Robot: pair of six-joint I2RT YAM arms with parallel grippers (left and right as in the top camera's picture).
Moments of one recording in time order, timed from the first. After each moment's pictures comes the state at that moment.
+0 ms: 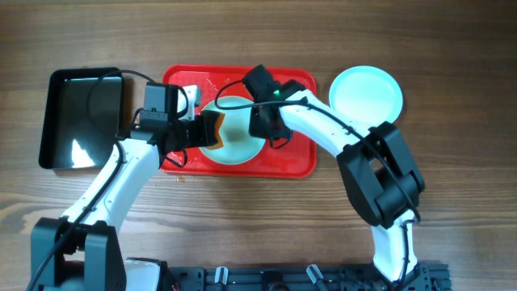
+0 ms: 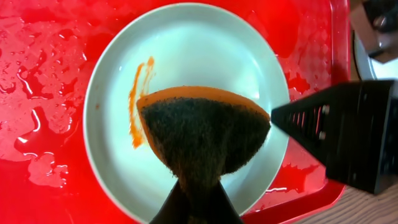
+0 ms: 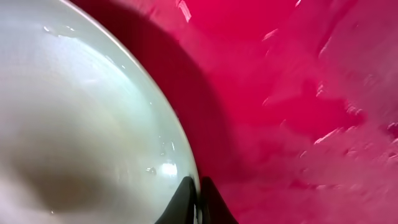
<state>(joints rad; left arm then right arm) -0.15 1.51 0.89 -0.43 0.37 -0.25 0.60 2.13 1.52 -0.77 -0.04 0.69</state>
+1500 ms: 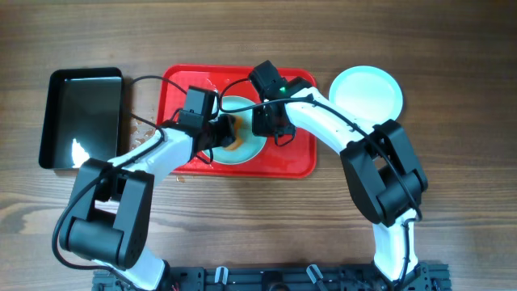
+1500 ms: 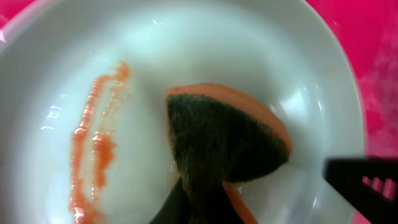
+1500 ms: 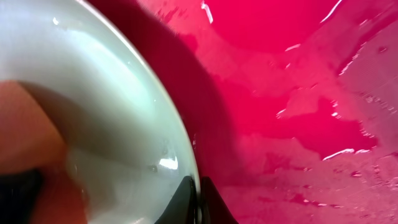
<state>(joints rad) -0.30 1.78 0.89 -0.21 0.18 -0.47 0.58 2.13 1.51 -0.76 -0.10 0.57</state>
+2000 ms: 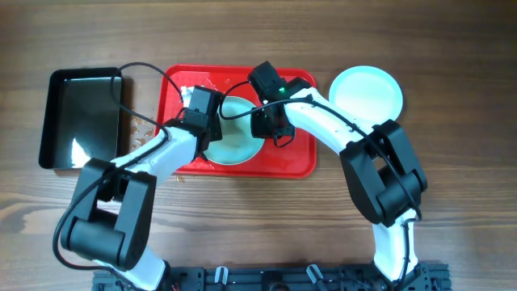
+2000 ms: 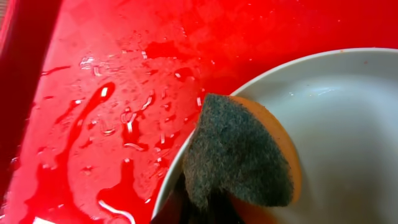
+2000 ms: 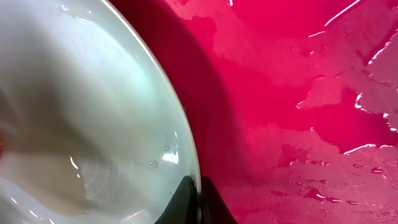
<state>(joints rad) -0.33 1.77 0.91 -0.25 -0.29 -0.42 0.58 2.13 1.51 -0.77 -0.13 0.55</state>
